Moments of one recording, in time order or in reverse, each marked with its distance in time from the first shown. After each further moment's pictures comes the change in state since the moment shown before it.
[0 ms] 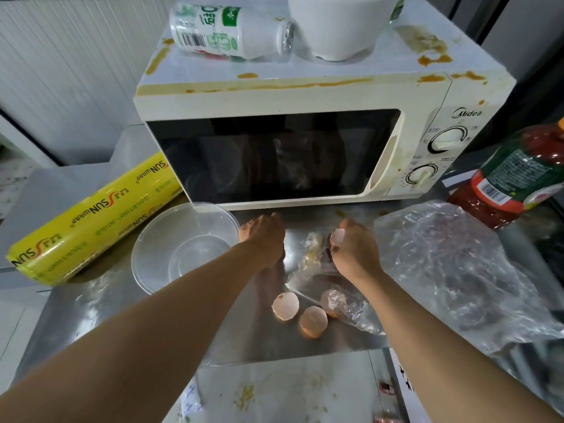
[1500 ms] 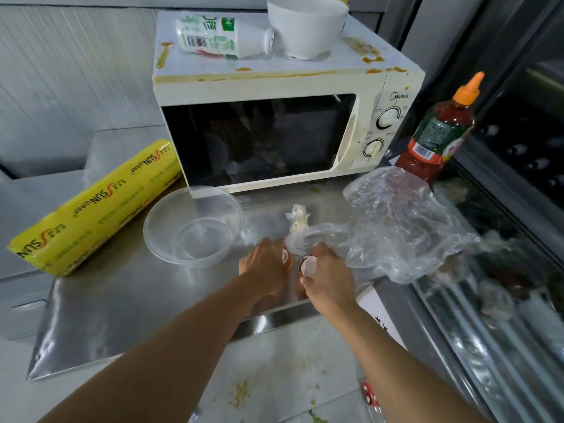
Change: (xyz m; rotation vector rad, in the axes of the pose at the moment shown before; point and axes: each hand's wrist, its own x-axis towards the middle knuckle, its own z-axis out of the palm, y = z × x) left_hand -0.098 -0.023 0.049 -0.285 -0.012 0.208; right_hand -0.159 -0.041 0.013 -0.085 0.027 0.067
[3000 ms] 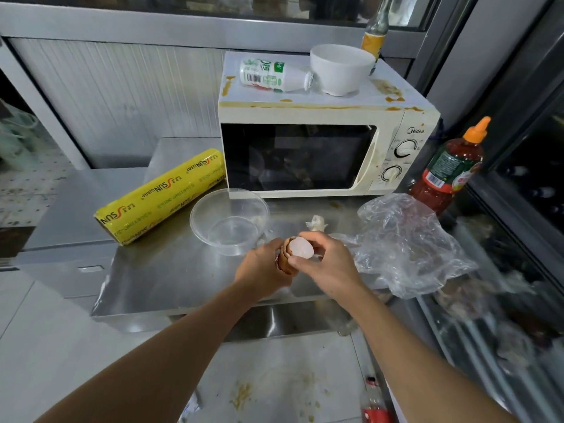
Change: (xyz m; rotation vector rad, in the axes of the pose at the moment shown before) left_hand -0.077 0.000 -0.042 -0.248 0.168 -0.051; right_hand -0.027 -0.030 -0.053 0.588 -0.172 -0.145
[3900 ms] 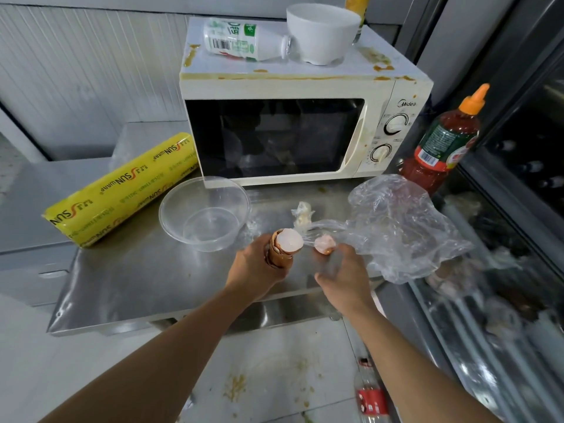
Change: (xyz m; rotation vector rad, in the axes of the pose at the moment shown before) left_hand 0.019 -0.014 0.037 -0.225 0.054 -0.009; right_hand 0.011 0.092 -0.001 -0.250 0.210 0.206
